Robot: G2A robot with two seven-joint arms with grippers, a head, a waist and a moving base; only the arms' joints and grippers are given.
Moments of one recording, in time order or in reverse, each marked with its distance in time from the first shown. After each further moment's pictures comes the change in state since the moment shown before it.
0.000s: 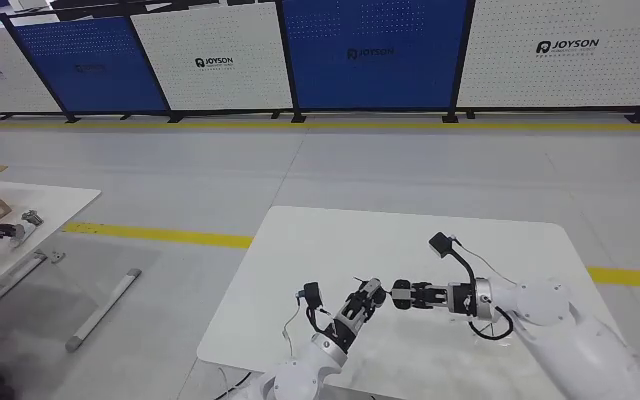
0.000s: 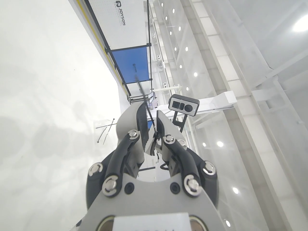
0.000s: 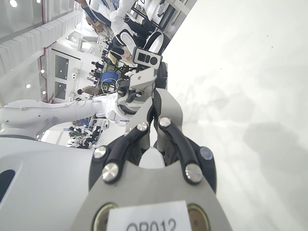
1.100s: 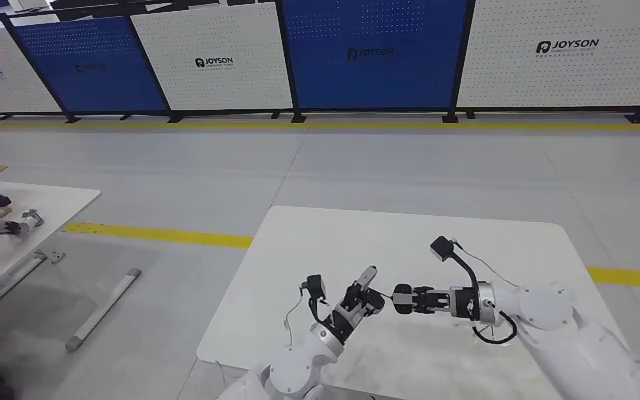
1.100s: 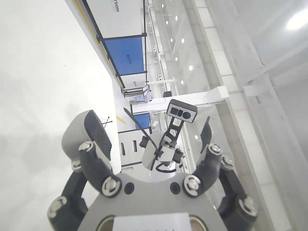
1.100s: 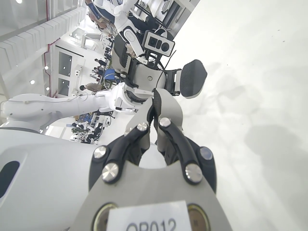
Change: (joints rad) left arm -0.046 -0.006 -0.038 0.078 -0.093 -0.043 -0.179; right arm -0.037 0.002 0.031 -0.026 0.003 -0.009 0.021
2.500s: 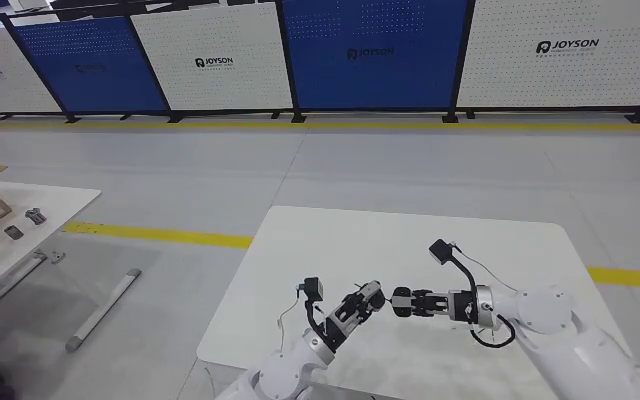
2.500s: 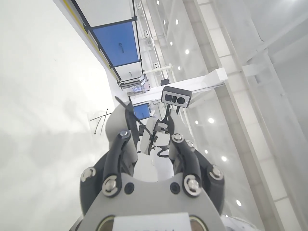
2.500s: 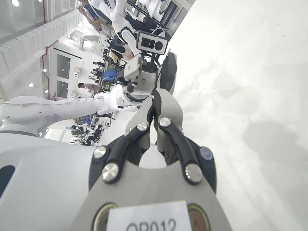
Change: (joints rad) left arm 0.069 0.004 -0.070 0.007 0.073 -0.116 -0.140; right arm -0.020 0.001 0.013 -0.020 -0.021 0.024 -0.001
